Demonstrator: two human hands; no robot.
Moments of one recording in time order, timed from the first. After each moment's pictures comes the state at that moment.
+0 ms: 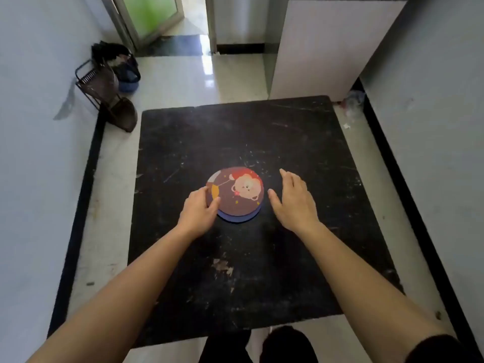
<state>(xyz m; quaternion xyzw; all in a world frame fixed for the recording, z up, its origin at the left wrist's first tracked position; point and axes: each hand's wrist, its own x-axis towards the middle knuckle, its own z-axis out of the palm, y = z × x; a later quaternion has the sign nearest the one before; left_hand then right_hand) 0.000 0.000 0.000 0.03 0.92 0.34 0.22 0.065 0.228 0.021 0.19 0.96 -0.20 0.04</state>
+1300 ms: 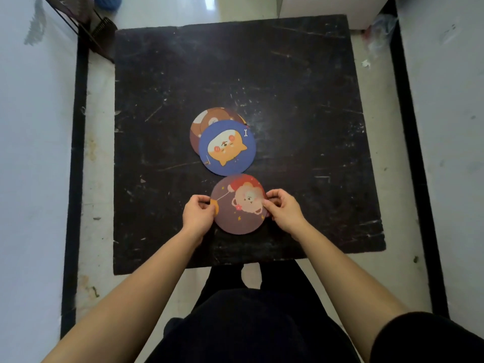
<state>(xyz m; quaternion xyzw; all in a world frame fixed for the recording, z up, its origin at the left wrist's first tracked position) 0.128 0.015 -0.047 -0.29 0.80 0.44 0.29 0.184 0.233 -0.051 0.34 0.72 -0.55 0.23</state>
